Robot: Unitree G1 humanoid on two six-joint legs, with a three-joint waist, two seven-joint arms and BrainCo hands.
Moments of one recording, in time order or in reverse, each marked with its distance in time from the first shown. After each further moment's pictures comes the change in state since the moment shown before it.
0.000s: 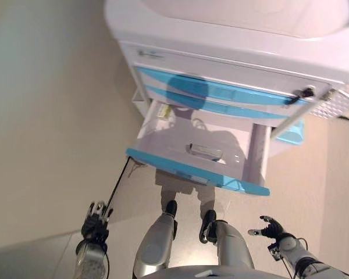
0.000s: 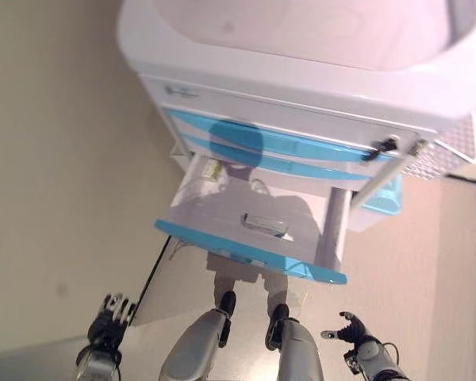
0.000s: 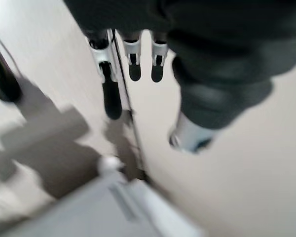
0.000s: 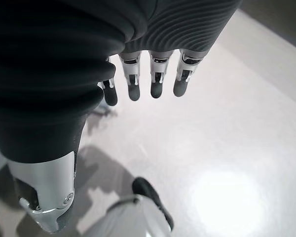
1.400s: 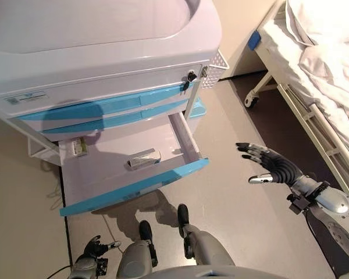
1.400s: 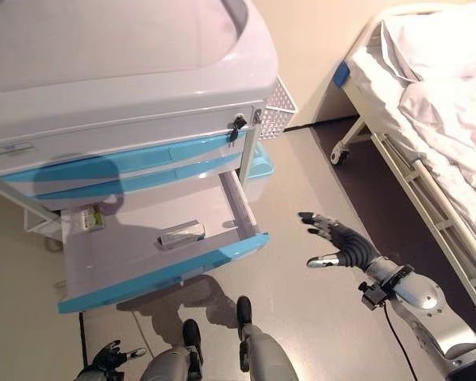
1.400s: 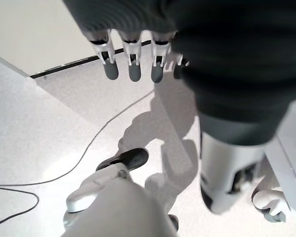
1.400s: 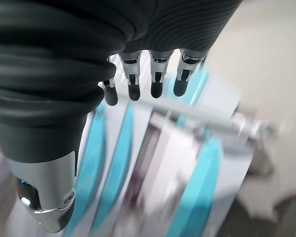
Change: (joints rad) left arm -0.118 0.072 -0.067 0.373 0.894 0.030 0.109; right arm 0.261 -0.538 0.029 -1.444 0.730 -0.027 0.441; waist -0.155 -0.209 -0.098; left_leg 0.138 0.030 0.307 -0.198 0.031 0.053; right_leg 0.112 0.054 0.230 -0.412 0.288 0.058
